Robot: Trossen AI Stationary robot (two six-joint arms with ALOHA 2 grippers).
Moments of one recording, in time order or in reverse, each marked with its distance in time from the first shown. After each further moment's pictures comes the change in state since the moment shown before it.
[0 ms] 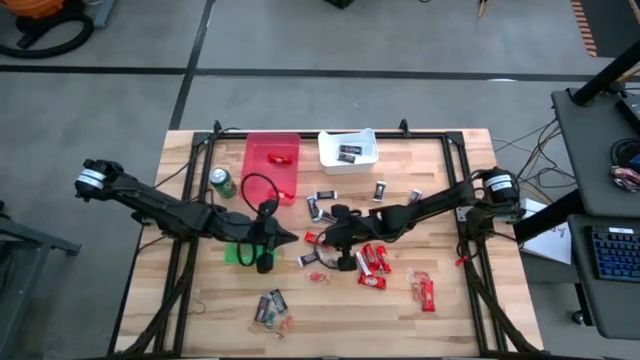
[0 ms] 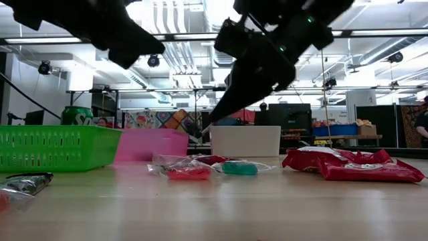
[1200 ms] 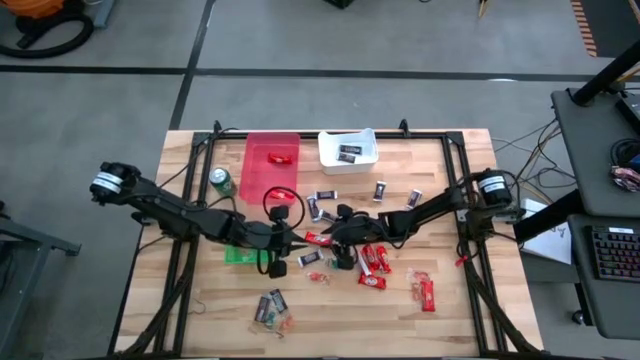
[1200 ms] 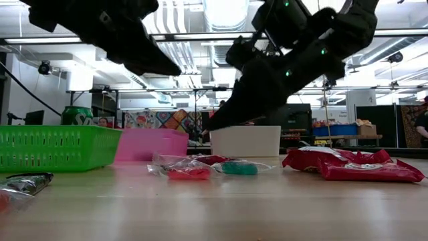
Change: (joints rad) left arm -0.001 0.200 0.111 -0.046 -0.013 0.083; right arm -0.004 0.053 -0.206 0.472 0.066 0.093
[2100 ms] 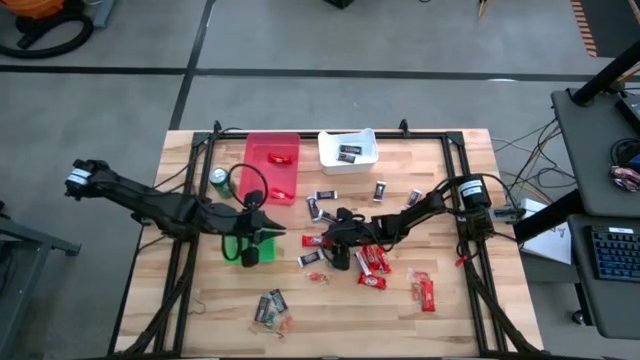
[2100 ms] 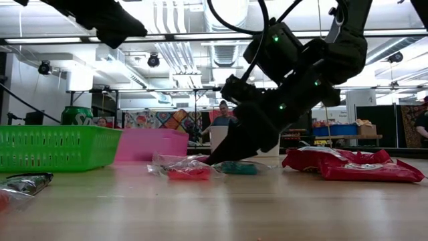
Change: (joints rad) left arm -0.001 -0.388 -0.011 -0.304 -0.001 -0.019; right arm -0.023 0.172 0.016 0.052 0.014 0.094
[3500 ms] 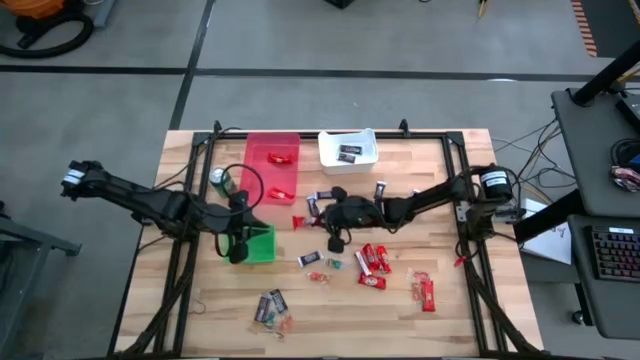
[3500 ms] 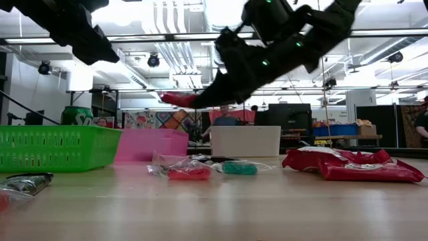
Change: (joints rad) left arm 0.000 -0.141 -0.055 -0.259 0.001 -0.159; right arm -0.079 -0.197 0.066 -0.063 -0.028 -0.162
